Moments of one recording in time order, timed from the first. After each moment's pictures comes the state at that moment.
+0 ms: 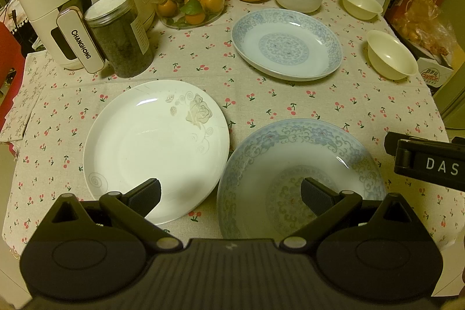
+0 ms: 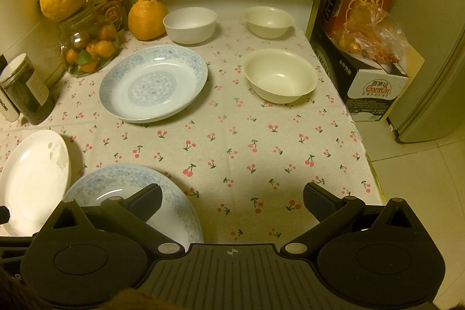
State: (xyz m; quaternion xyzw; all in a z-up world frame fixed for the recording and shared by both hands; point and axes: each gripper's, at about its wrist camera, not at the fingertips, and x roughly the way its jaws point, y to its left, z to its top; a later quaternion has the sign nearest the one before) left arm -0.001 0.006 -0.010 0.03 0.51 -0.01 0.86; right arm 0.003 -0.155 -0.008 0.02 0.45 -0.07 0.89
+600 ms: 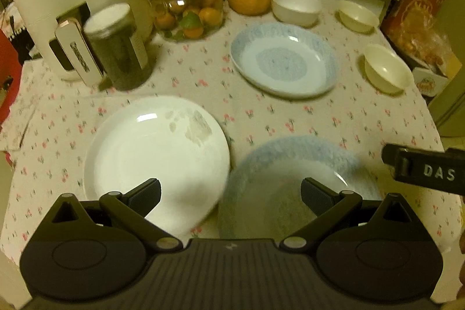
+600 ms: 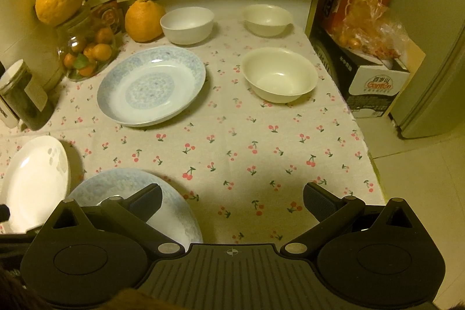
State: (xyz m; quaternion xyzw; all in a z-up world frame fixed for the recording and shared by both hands) left arm 0.008 0.011 -0.001 0.02 0.49 -0.02 0.87; right arm 0.011 -0.165 -0.007 0.04 0.46 -0.07 0.88
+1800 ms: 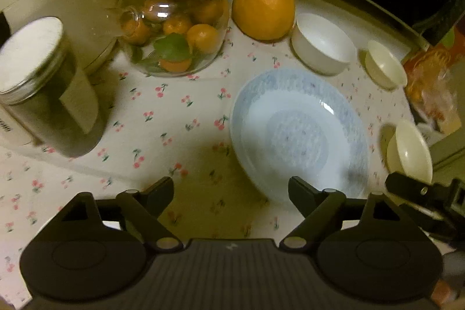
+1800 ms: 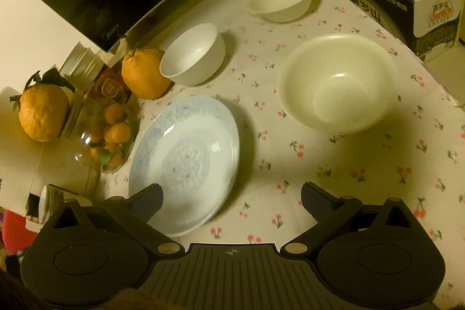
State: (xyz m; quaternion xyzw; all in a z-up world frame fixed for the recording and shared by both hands) left arm 0.163 0.034 -0.038 -0.09 0.52 -0.07 0.85; right arm 0.131 -0.216 -0.046 0.30 0.45 0.01 0.84
